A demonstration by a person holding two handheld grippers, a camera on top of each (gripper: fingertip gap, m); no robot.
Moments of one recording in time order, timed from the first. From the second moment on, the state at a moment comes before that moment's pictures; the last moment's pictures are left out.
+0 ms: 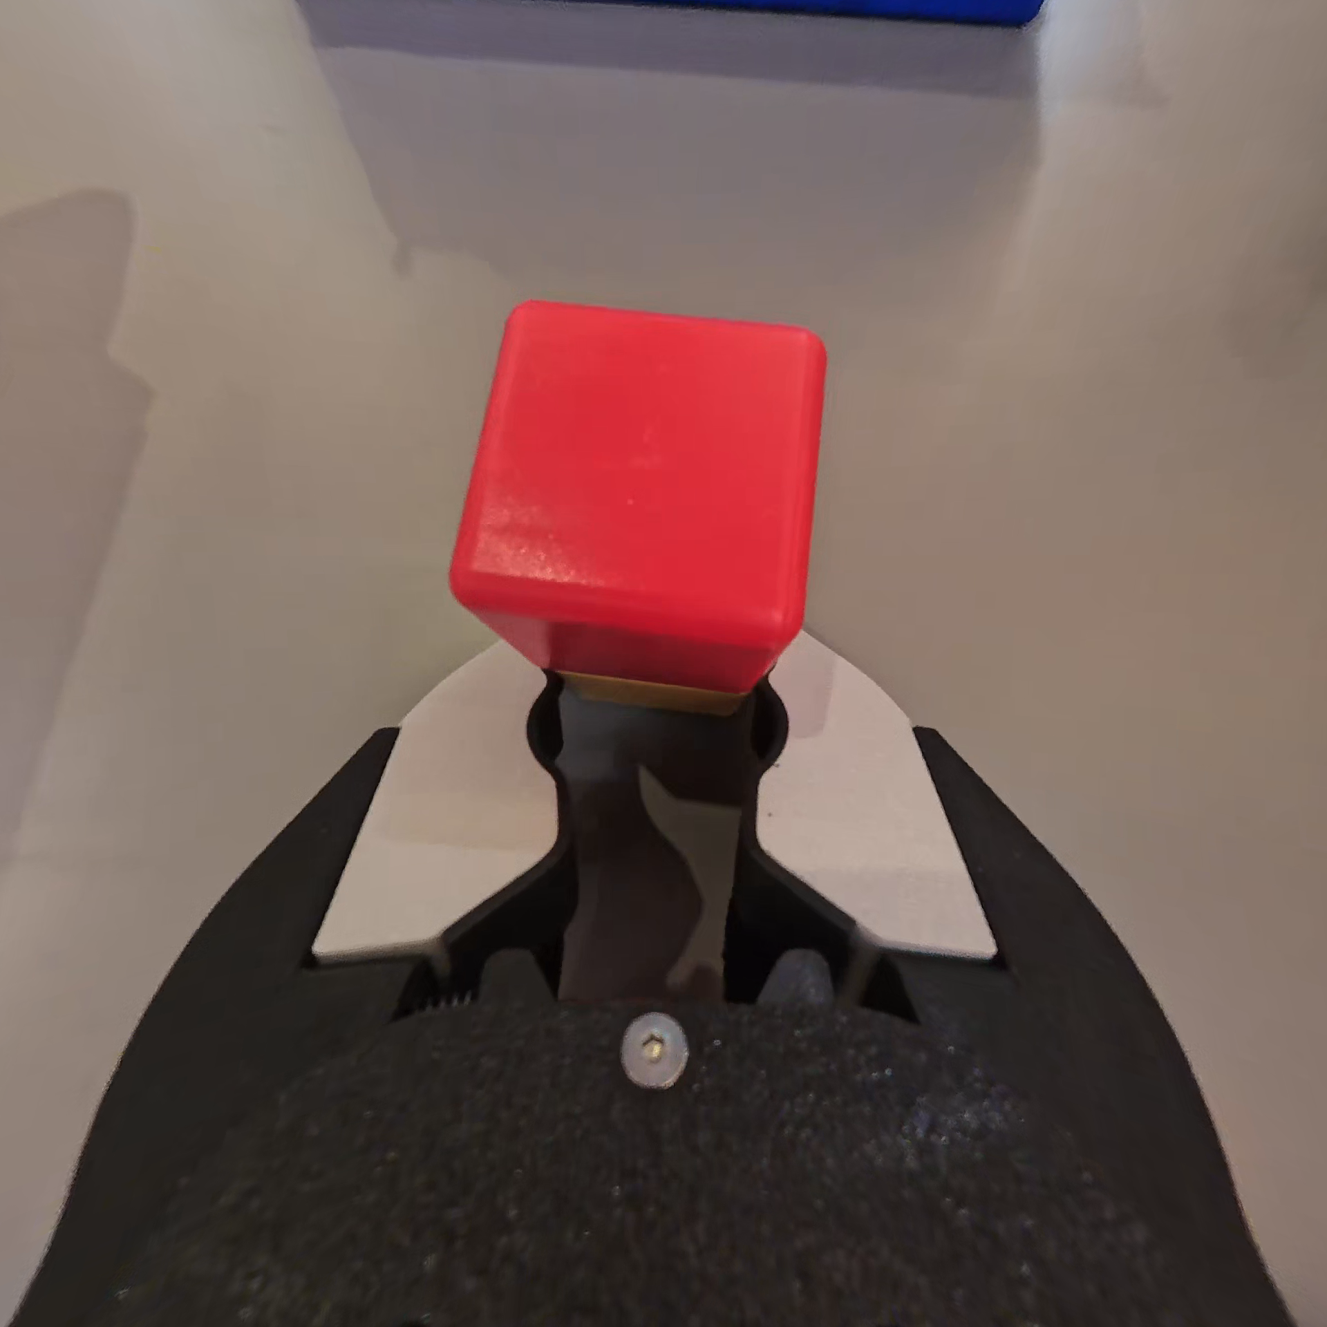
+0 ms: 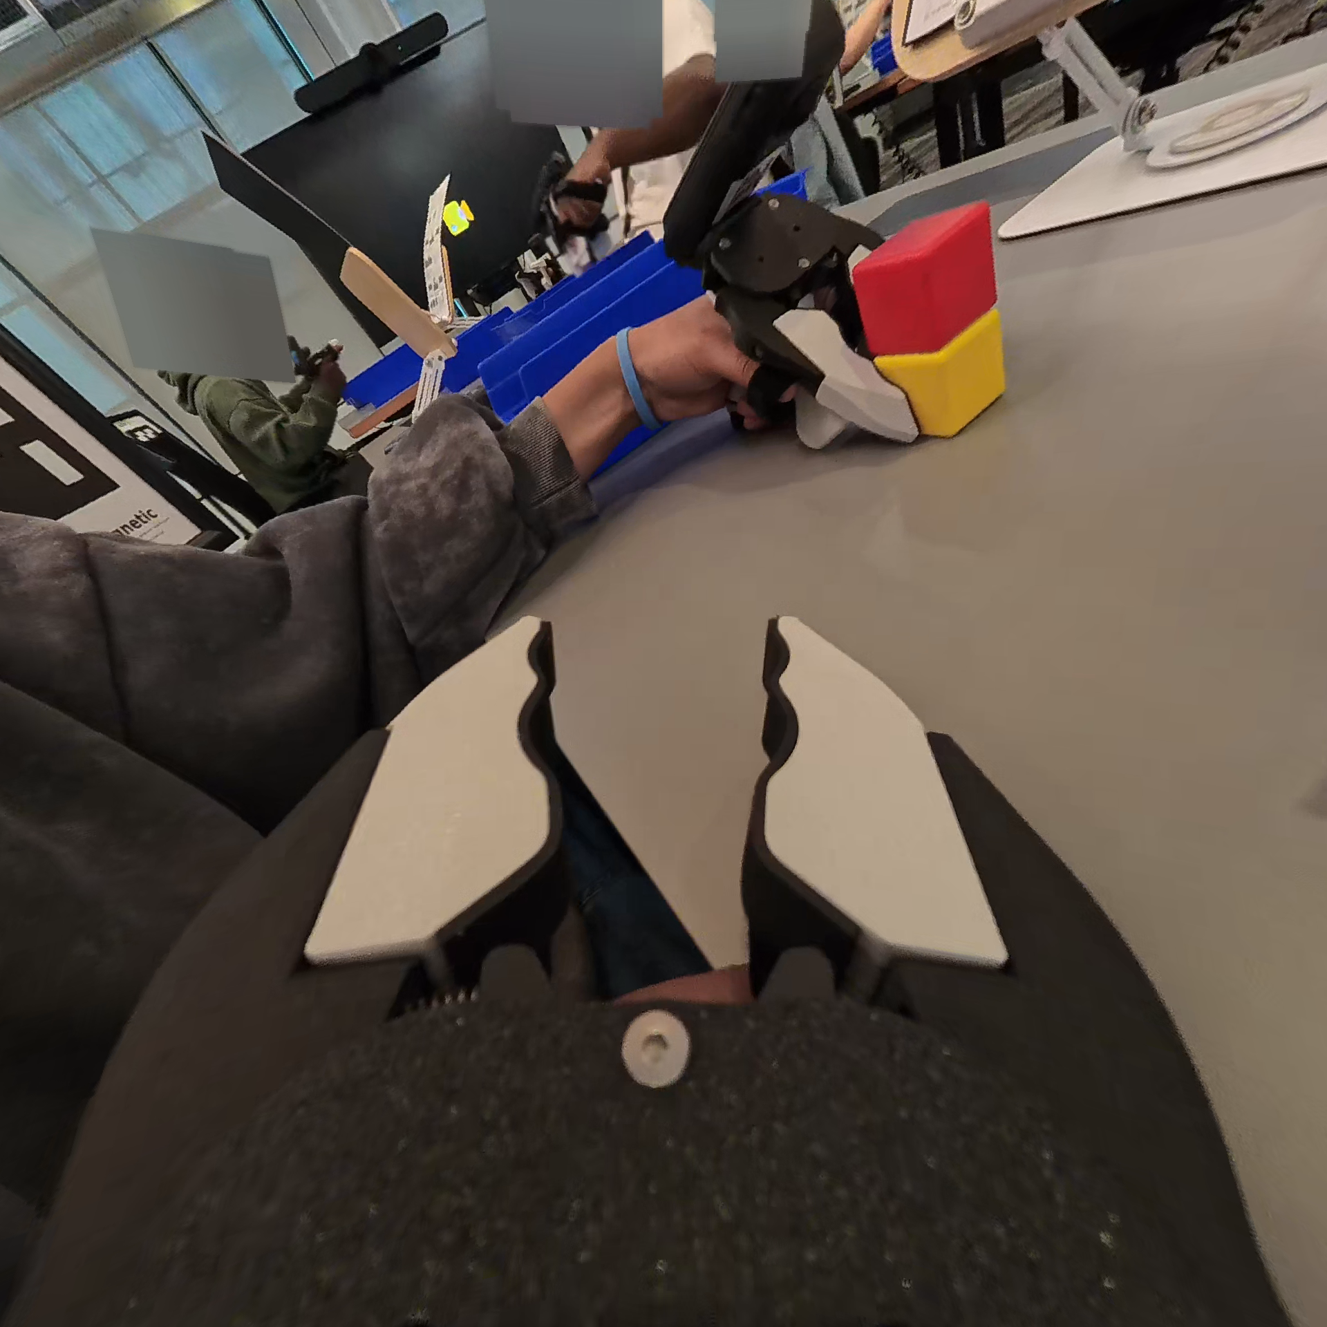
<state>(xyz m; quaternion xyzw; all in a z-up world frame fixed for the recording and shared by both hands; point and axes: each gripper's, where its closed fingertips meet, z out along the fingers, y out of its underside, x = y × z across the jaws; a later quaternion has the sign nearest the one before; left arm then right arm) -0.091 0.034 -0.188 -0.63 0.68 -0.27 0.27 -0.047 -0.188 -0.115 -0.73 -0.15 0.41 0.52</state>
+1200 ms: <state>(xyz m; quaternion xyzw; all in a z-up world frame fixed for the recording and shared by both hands) -0.101 0.023 -0.189 -0.60 0.70 -0.28 0.26 -0.109 0.034 -0.114 -0.69 -0.42 0.34 0.49</state>
